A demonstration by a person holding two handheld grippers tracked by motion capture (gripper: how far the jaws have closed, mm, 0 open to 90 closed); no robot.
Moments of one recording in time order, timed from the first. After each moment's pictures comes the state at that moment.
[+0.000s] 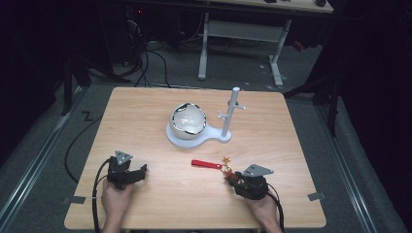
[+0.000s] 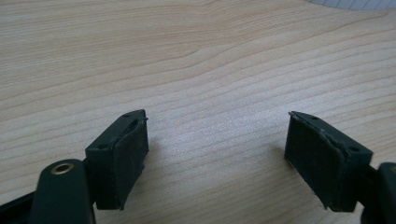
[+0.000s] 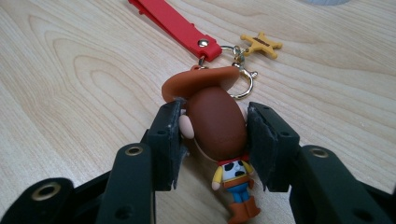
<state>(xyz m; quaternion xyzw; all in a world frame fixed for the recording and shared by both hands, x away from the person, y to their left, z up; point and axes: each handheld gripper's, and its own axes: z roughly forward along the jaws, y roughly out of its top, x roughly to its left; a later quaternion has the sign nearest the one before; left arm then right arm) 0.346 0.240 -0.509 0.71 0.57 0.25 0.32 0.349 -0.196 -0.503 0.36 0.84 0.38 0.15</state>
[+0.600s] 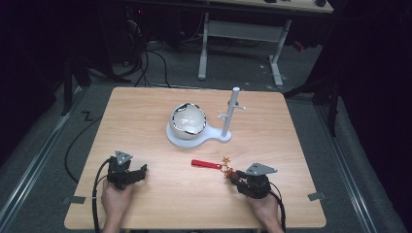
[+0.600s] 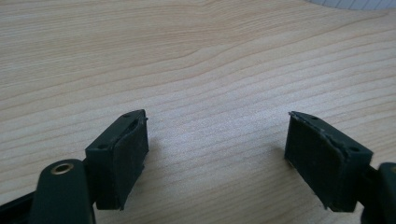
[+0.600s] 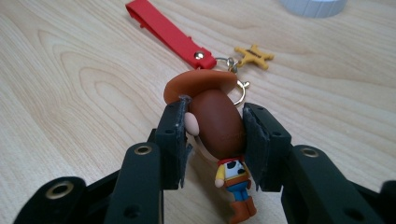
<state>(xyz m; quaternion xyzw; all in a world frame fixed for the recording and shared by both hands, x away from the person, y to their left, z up) 0.346 0.241 -0.509 0.71 0.57 0.25 0.32 0.351 -0.202 -0.494 0.35 0.83 0.39 0.15</state>
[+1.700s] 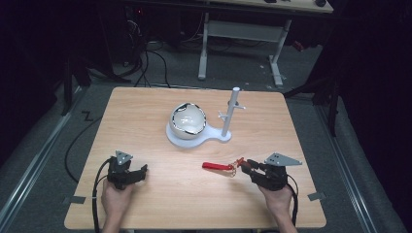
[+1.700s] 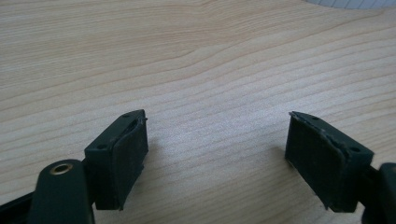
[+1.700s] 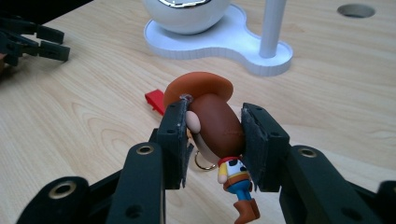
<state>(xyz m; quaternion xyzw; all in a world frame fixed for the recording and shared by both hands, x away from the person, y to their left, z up) 0.346 0.240 -0.509 0.72 0.57 0.25 0.33 0.356 -0.235 -0.445 0.37 0.79 0.47 0.15</state>
